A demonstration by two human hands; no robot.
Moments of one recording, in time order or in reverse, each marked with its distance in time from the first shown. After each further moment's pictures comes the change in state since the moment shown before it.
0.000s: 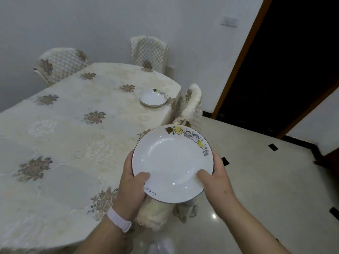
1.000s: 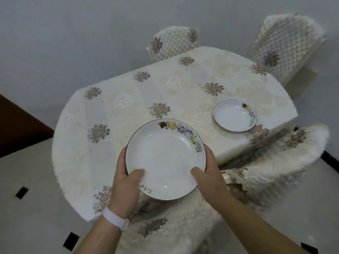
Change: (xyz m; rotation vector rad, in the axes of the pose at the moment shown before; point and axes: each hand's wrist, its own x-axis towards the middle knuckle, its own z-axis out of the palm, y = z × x) left_hand 0.170 -0.010 0.059 0.189 0.877 0.209; right_hand 0.335 0.012 0.064 -0.064 -0.906 0.036
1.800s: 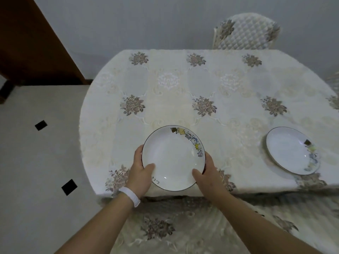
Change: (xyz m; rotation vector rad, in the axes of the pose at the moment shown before) left_hand 0.063 -0.103 -0.082 0.137 0.244 -0.291; right_hand 0.116 0.085 0.079 -0.464 -0.308 0.146
